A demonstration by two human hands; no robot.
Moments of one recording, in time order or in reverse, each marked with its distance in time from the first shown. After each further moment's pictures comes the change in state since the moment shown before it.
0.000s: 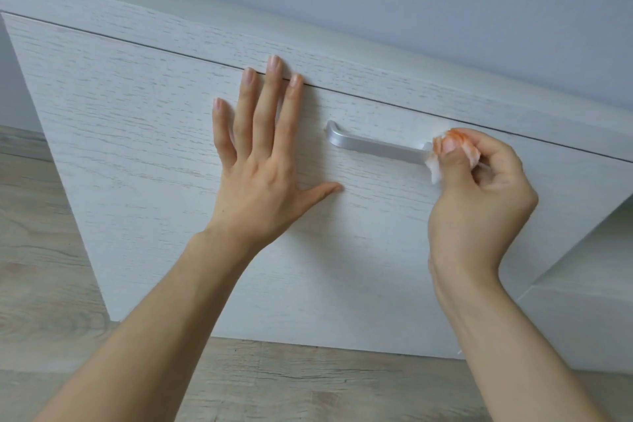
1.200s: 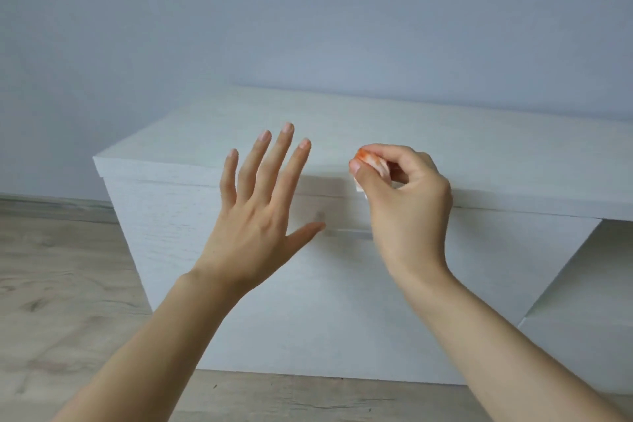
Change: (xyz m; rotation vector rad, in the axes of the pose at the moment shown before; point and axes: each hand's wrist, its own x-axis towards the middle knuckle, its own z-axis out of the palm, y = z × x) left_hand 0.068 0.006 -0.084 0.068 -0.307 0.183; right_hand 0.032 -0.087 0.034 -0.076 -0.347 0.035
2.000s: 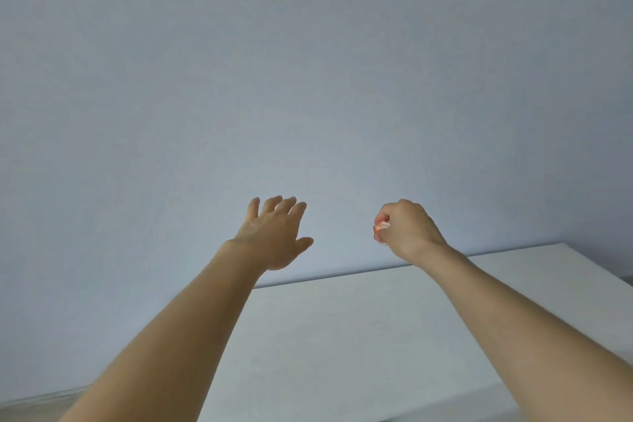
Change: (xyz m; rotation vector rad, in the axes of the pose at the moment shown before) left_hand 0.584 0.087 -0.331 -0.028 -0.772 0.108; right_hand 0.465 -0.399 -0.207 -0.969 -0.407 0.247
